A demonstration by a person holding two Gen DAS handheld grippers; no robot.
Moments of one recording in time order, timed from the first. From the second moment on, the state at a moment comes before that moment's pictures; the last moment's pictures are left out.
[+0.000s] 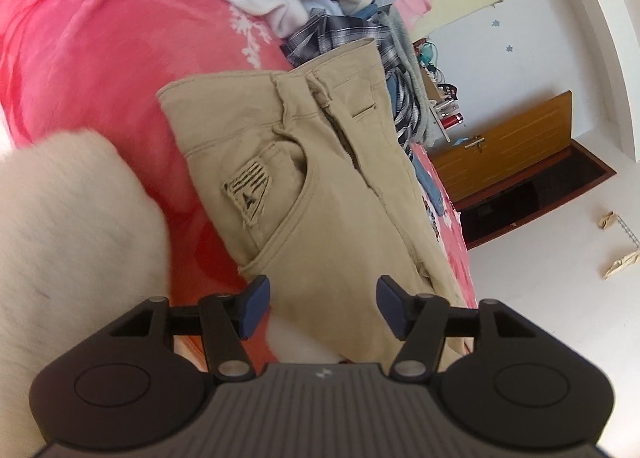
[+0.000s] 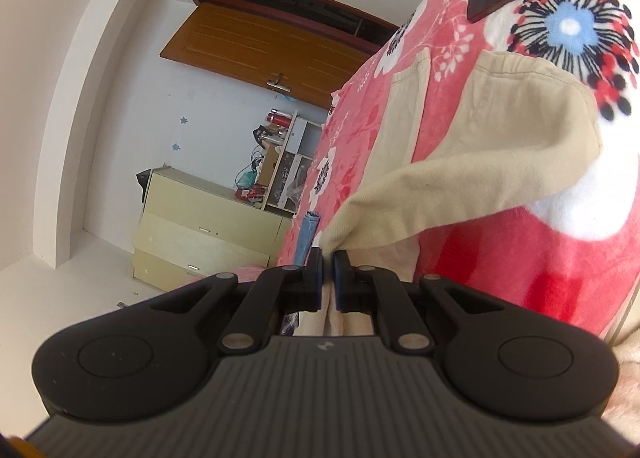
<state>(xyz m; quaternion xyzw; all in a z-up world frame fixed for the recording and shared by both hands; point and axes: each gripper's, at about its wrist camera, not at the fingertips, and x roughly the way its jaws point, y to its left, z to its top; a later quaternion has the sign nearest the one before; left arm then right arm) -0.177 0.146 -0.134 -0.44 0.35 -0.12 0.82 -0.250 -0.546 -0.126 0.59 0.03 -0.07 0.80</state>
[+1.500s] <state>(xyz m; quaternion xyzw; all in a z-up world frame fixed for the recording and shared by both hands) 0.160 0.073 -0.078 -0.34 0.29 -0.13 0.88 0.054 -0.617 -0.124 0.58 0.16 -0.10 0.79</state>
